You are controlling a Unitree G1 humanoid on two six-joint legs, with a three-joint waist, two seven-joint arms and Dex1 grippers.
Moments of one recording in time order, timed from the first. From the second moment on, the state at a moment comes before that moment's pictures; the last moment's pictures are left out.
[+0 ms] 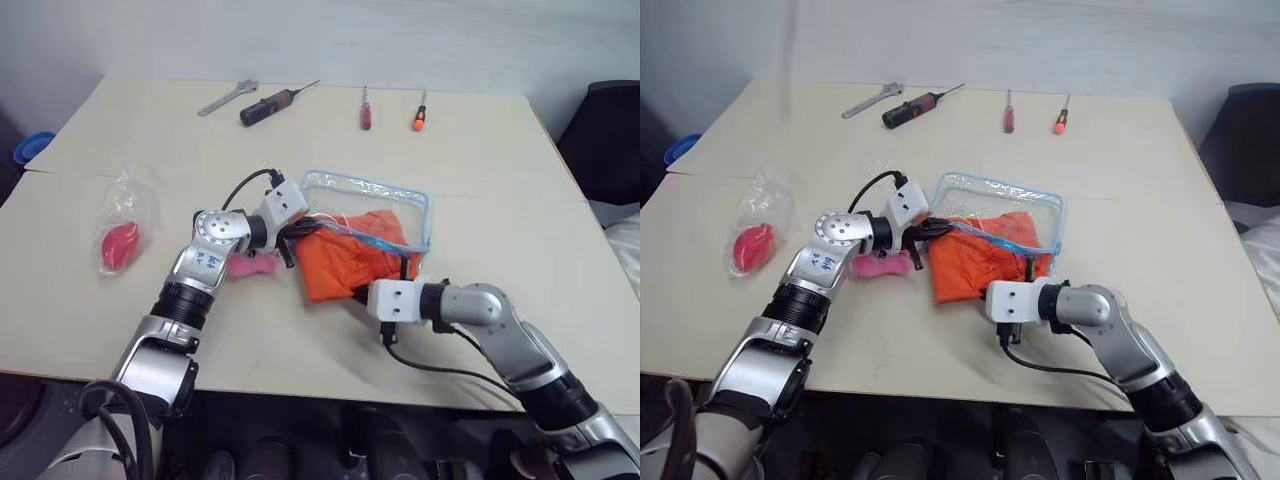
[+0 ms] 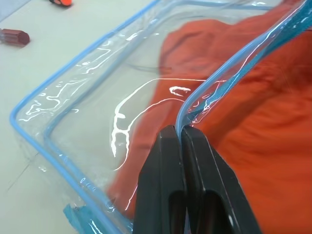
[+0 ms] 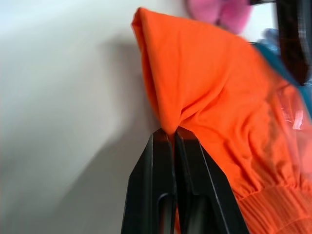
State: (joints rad) left arm -0.87 0.37 -0.19 0.53 0.00 0.13 -0.78; right arm -0.34 -0.66 0.32 -0.23 -0.12 0.02 0.91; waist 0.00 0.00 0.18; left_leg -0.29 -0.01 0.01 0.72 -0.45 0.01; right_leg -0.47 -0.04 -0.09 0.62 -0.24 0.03
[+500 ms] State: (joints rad) left arm -0.93 0.42 -0.17 0.67 0.05 0.06 -0.69; right arm 0.10 -0.96 0.05 -0.42 0.00 -0.02 1.01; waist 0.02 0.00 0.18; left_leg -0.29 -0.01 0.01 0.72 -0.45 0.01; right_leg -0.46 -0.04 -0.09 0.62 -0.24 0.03
